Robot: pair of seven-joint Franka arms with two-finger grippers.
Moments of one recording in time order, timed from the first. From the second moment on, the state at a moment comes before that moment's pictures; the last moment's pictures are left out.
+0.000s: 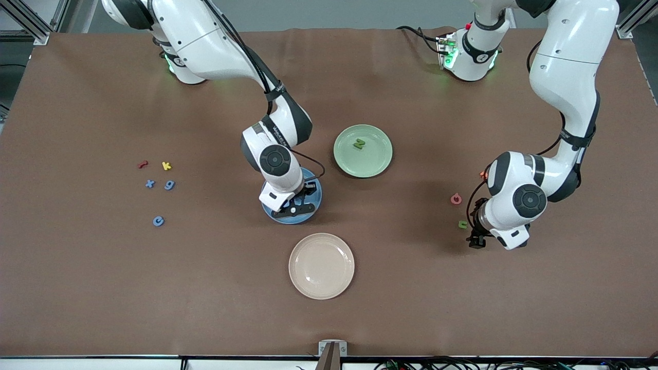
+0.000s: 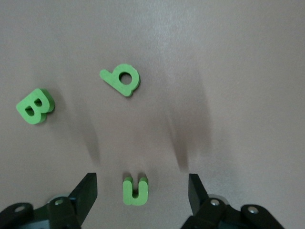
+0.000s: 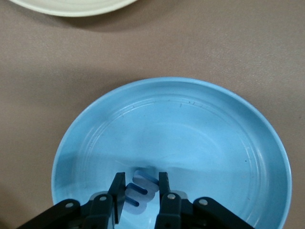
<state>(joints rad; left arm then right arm) -0.07 0.64 -0.10 -1.78 0.11 2.36 -1.55 0.68 0.72 -0.04 -1.62 0.13 2.28 0.41</state>
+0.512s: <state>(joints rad) -0.07 0.66 -0.10 -1.79 0.11 2.38 -1.55 0.67 0.64 -0.08 -1.59 0.13 2.12 0.41</state>
